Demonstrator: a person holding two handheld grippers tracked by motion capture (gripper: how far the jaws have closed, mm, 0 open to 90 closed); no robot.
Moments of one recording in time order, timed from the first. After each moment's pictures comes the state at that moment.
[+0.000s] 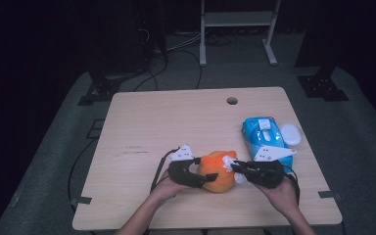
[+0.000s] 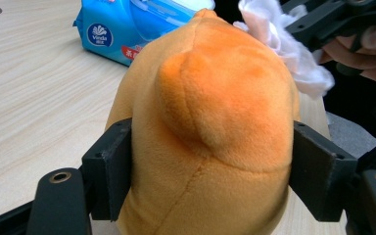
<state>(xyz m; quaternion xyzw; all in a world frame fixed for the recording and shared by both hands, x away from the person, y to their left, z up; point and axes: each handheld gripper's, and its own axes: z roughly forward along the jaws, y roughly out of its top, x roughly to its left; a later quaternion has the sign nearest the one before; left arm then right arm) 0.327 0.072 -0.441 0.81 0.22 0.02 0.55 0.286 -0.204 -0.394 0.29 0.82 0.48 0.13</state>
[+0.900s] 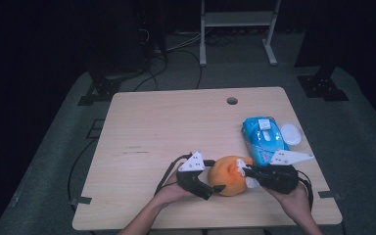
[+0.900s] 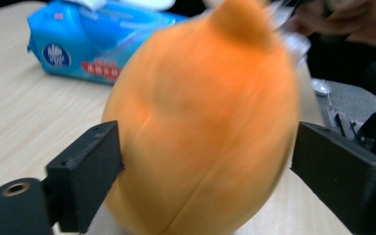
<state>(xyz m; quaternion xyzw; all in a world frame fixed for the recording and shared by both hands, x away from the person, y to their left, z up) 0.316 0.047 -0.445 0.83 0.13 0.04 0.53 0.272 -0.238 -0.399 0.32 0.80 0.49 0.11</state>
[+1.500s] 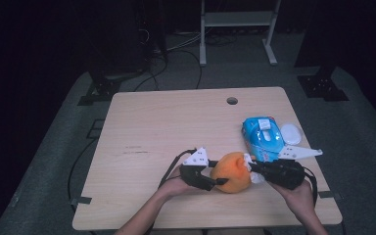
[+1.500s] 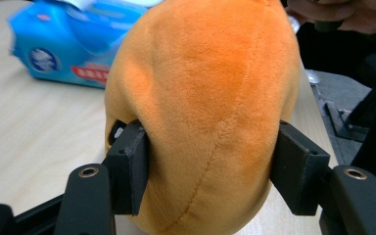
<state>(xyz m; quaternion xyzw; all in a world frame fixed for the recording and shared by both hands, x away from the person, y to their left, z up) 0.328 0.043 -0.432 0.84 0.10 0.04 0.53 0.281 -0.251 -0.394 0.35 0.78 0.51 0.11</state>
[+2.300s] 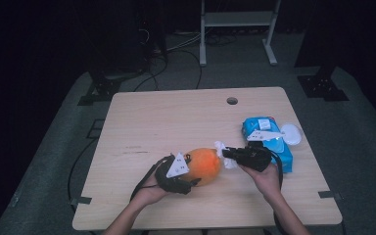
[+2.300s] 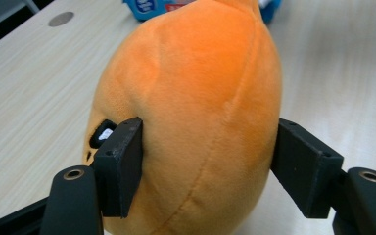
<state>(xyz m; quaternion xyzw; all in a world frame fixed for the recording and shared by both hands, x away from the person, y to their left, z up) 0.297 0.097 -0.424 0.88 0.15 0.18 0.42 0.341 -0.193 -0.409 0.36 0.77 0.52 0.06</state>
